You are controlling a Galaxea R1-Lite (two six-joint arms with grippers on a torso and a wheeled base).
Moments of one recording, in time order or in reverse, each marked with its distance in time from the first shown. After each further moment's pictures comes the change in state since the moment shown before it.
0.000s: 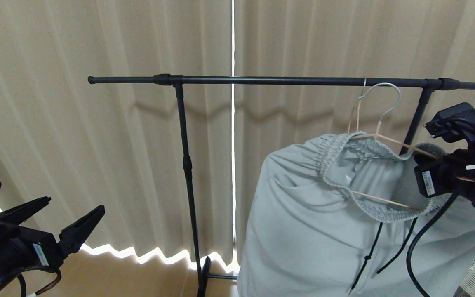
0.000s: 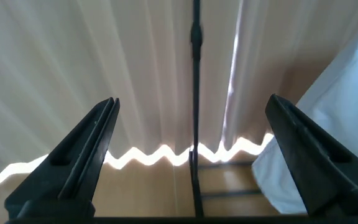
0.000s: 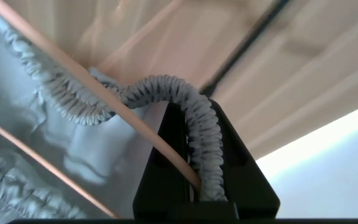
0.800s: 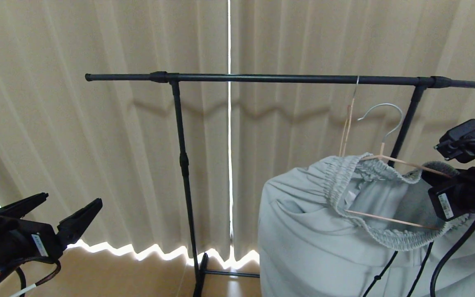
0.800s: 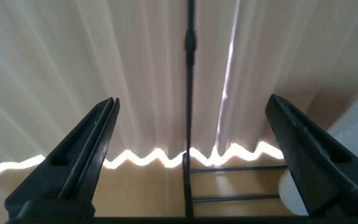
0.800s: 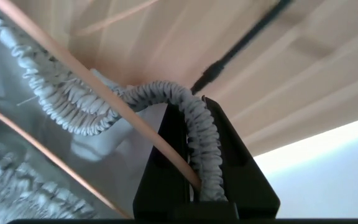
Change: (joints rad) left arm 0.024 0.004 -0.024 0.005 0.000 -0.027; right arm -0.004 -0.110 0.068 0.106 0.078 -0.080
